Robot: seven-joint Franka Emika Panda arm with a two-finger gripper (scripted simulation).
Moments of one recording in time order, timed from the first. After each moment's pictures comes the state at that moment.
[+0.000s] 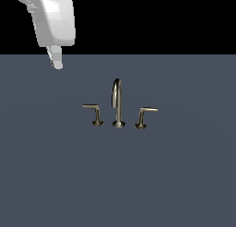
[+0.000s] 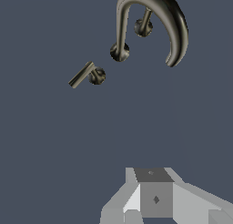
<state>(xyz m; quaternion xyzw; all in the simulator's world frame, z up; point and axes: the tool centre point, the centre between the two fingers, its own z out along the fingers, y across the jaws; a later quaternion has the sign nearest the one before) -0.100 0.146 0.269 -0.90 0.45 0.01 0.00</state>
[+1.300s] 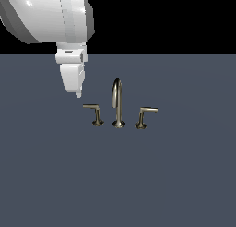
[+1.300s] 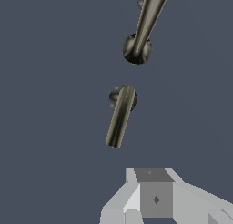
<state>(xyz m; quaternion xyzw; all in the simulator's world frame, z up) 0.021 0.145 0.153 -0.76 0.65 0.00 0.00</state>
